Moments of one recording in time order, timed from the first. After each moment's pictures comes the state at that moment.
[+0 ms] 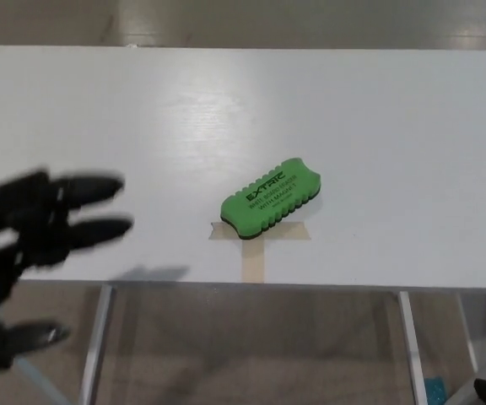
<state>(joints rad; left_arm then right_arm) 0.11 0.54 0.40 -0.34 -0.58 0.22 -0.90 0.01 -0.17 -0.20 1.05 -0.05 -0.68 -0.17</state>
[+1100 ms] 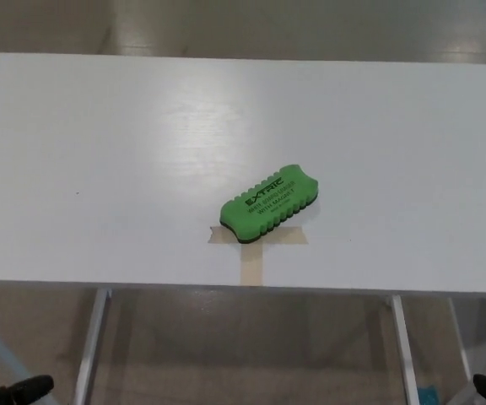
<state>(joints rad) 0.02 0.45 0.28 0.89 -0.36 -0.09 -0.76 0.00 -0.17 -0.20 1.07 -0.05 -0.68 -0.17</state>
